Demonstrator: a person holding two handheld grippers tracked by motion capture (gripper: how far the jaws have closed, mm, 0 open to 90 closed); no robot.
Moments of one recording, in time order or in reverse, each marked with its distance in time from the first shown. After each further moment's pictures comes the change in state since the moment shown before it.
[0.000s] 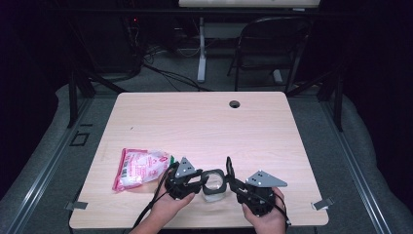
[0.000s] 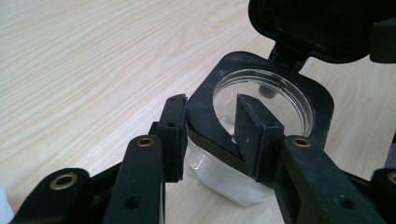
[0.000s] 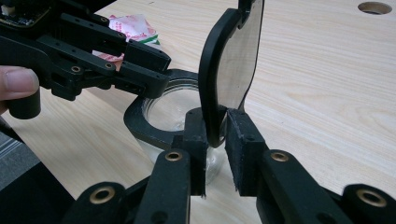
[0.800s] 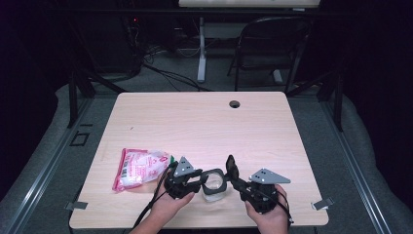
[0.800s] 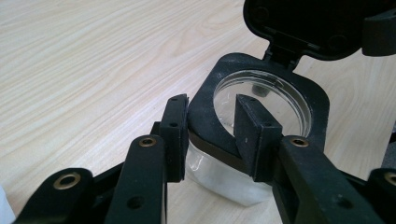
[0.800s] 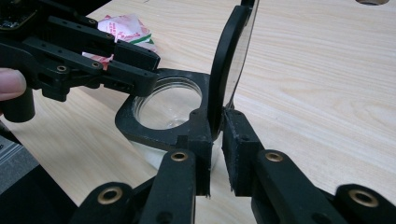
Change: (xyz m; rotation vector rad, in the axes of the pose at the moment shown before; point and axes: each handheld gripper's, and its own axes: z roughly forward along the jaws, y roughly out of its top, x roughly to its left) left arm 0.003 -0.001 0.000 -0.008 -0.015 -0.029; right arm -0.010 0.002 -0.001 0.019 0.004 0.028
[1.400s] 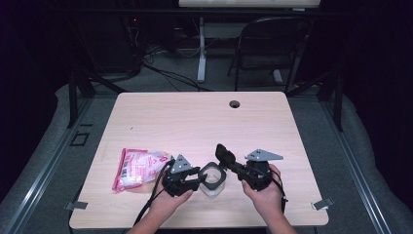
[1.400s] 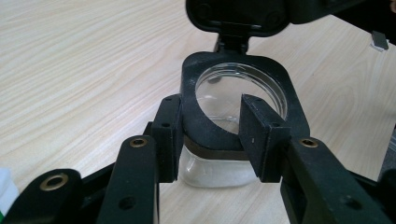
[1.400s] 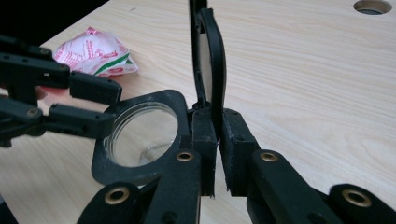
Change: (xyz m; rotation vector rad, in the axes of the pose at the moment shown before) left arm 0.007 0.001 -0.002 -0.010 -0.004 -0.033; right arm -0.027 0.033 0.035 0.023 0.009 0.016
